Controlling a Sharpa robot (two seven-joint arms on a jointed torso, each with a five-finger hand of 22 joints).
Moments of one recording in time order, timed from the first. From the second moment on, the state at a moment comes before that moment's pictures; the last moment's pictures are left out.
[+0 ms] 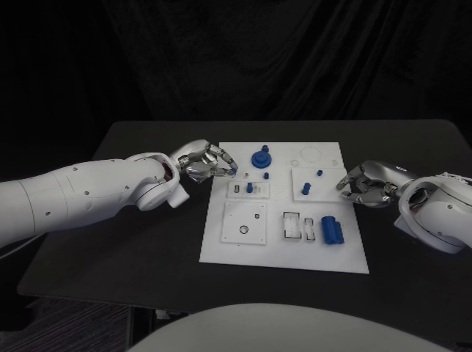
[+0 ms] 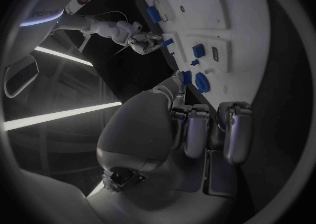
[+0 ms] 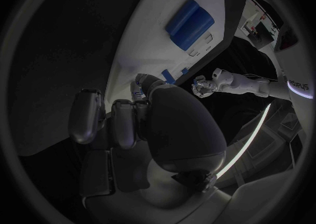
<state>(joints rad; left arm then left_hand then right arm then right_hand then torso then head) 1.18 -0.81 -0.21 1.30 -0.61 -0.15 0.34 1.46 0.07 0.23 0.02 0.06 0.90 0.09 0.43 0.20 1.47 0.02 1.57 1.39 1.47 -0.03 1.56 1.31 0.01 1.47 0.09 1.50 1.31 1.24 -0.97 -0.25 1.57 -1.31 -0.30 -0.18 1.45 -0.06 0.32 0.17 0.35 0.94 0.10 0.12 0.18 1.42 -0.01 1.41 1.31 1.47 -0.07 1.41 1.31 0.07 1.46 0.03 1.23 1.31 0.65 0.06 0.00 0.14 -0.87</state>
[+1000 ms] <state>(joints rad) 1.12 -0.73 -0.21 1.20 -0.50 -0.05 0.30 1.52 0.08 0.20 0.03 0.06 0.94 0.09 0.37 0.22 1.47 0.02 1.57 1.48 1.47 -0.03 1.56 1.31 0.01 1.47 0.07 1.50 1.31 1.24 -0.98 -0.25 1.57 -1.31 -0.30 -0.18 1.45 -0.06 0.32 0.17 0.35 0.94 0.10 0.12 0.18 1.42 -0.01 1.41 1.31 1.47 -0.07 1.41 1.31 0.07 1.46 0.03 1.23 1.31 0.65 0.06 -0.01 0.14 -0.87</state>
